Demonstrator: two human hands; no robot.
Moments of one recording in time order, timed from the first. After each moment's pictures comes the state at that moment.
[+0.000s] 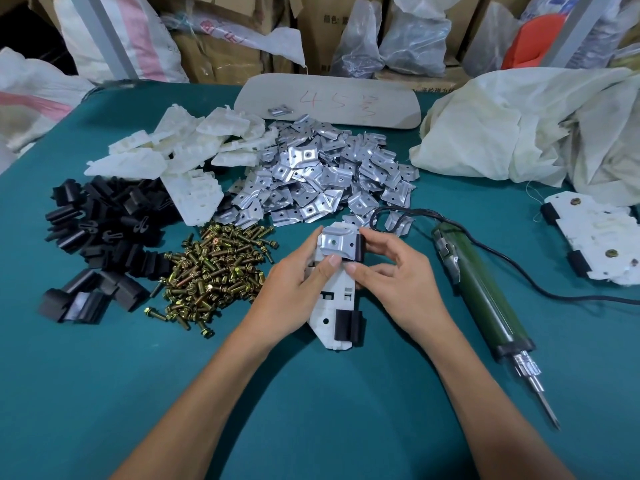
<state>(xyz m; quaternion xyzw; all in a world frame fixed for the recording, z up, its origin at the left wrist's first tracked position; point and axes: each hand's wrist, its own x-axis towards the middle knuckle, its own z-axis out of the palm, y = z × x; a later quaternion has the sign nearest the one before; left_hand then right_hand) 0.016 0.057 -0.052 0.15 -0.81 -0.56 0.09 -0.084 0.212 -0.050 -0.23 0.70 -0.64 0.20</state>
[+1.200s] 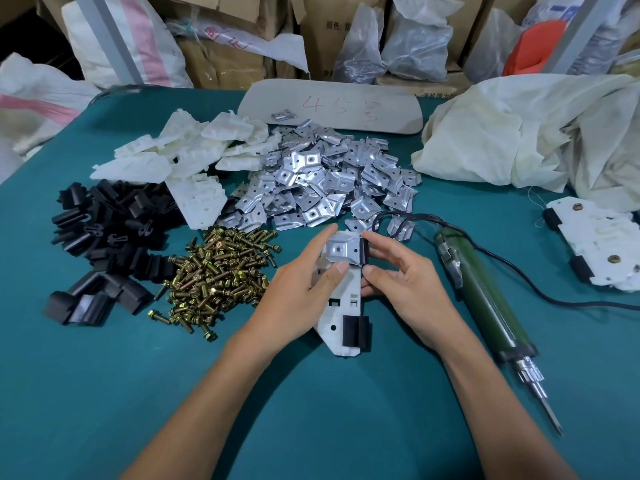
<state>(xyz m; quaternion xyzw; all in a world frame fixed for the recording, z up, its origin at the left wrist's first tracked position) 0.021 0.060 -0.051 0.15 -0.86 -0.47 0.10 -0.092 0.219 -0.045 -0.23 0.67 -0.65 0.26</state>
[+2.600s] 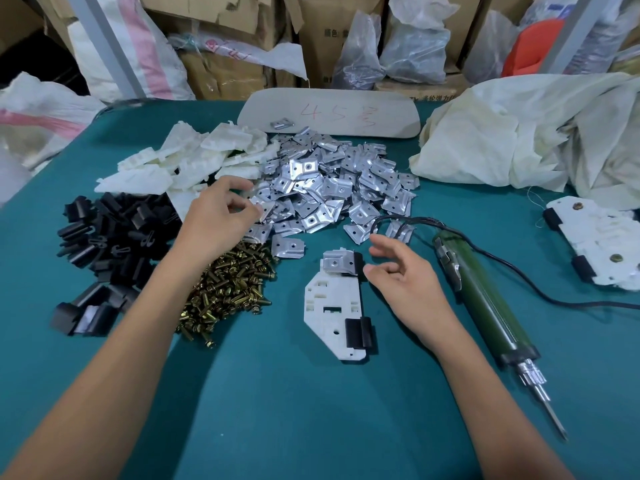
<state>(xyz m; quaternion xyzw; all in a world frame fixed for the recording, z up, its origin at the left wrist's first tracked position) 0.000 -0.066 -0.008 0.27 -0.85 -0.41 0.19 -0.099 0.221 -0.054 -0.22 0.78 -0.56 0.19</state>
